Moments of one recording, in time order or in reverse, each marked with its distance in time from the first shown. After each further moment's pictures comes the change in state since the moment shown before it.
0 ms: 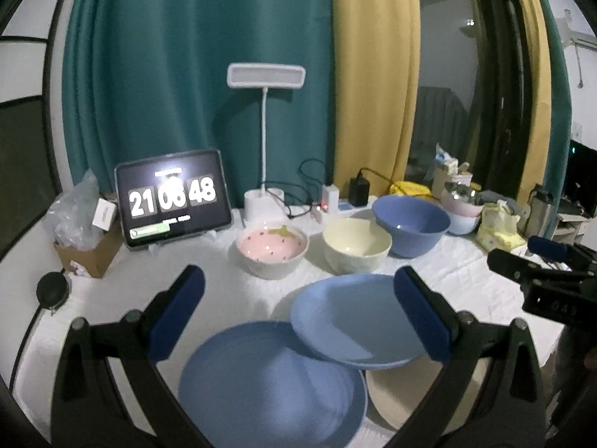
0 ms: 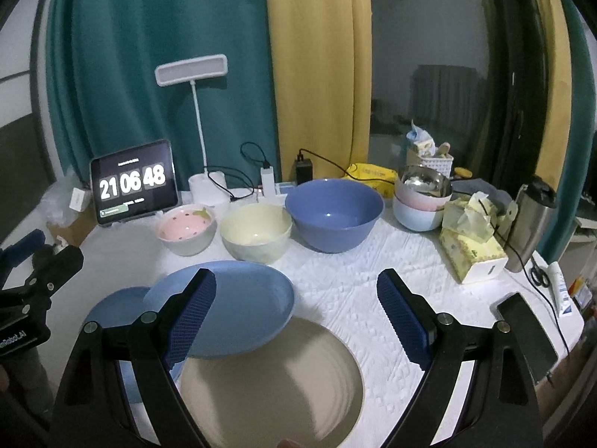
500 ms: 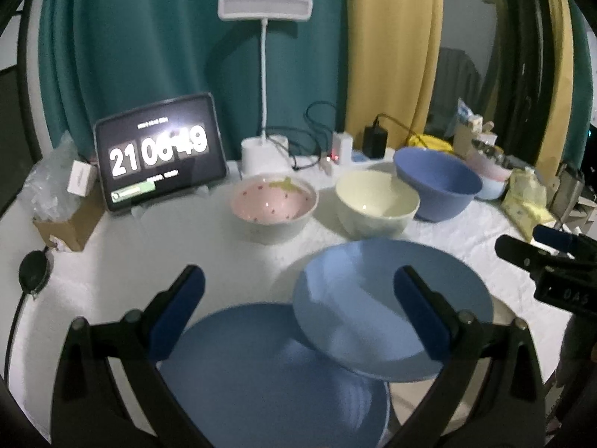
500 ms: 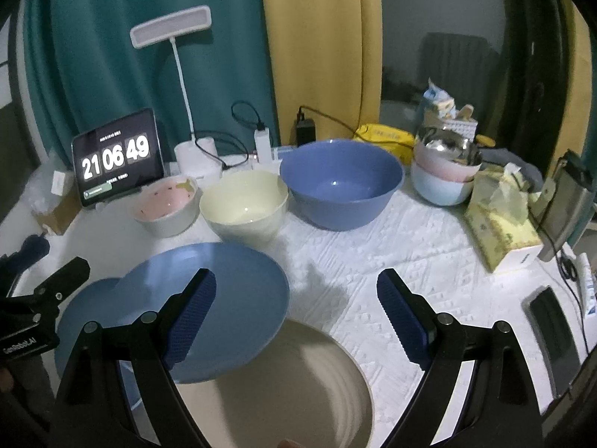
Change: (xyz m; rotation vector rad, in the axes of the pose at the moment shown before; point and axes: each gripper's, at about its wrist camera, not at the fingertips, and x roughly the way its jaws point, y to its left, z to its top) left arm 0.082 -0.001 -0.014 0.000 0.189 0.031; right arm 0.078 -0.011 0.000 0.015 0.143 0.036
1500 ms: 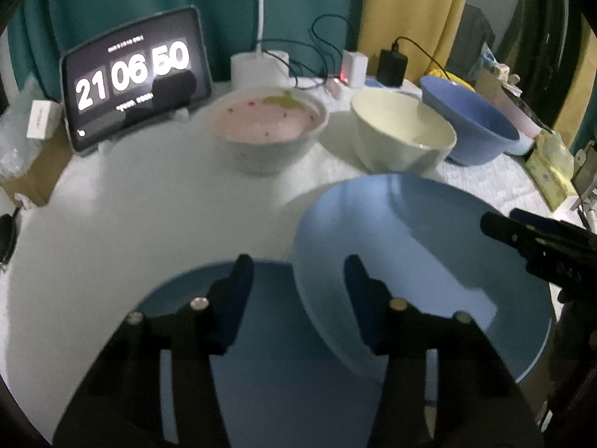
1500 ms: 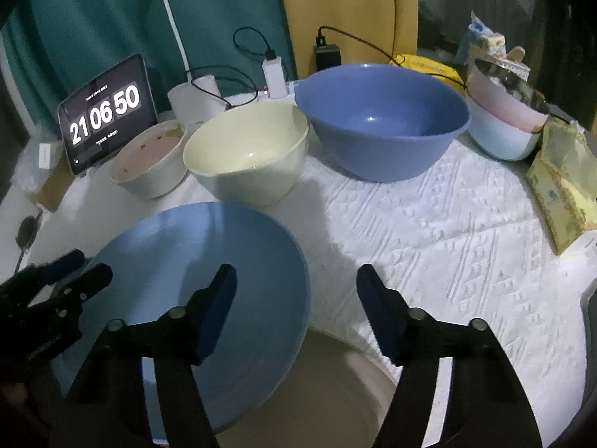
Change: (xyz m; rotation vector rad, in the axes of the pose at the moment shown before) left arm 0.075 0.005 -0.025 -0.028 0.258 -0.023; right arm 0.089 0.002 -0.006 0.016 0.217 0.092
